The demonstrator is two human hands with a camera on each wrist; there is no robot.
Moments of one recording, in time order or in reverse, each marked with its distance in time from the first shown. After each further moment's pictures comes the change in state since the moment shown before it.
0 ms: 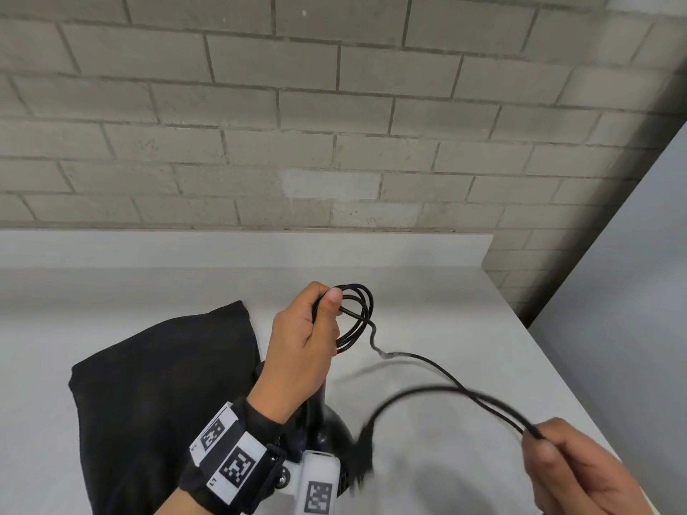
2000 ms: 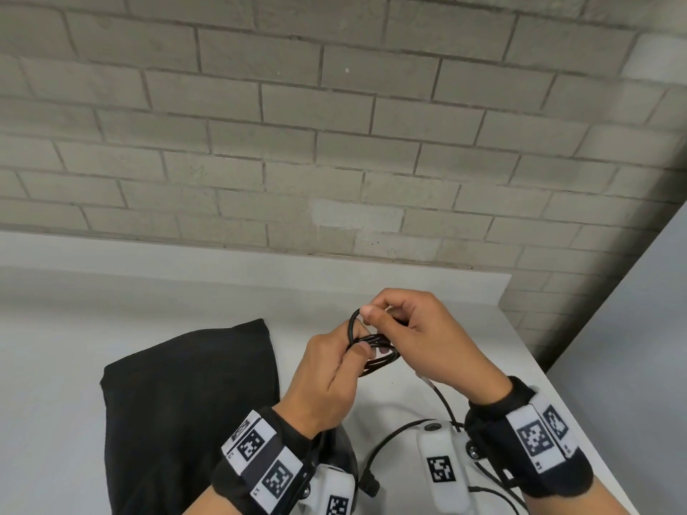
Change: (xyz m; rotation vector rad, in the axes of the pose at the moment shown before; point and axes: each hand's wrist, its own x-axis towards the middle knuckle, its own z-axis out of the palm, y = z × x) left_hand -0.010 0.008 -0.004 -0.006 -0.140 0.246; right_hand 0.143 -0.072 0.115 -0.285 -0.477 -0.282
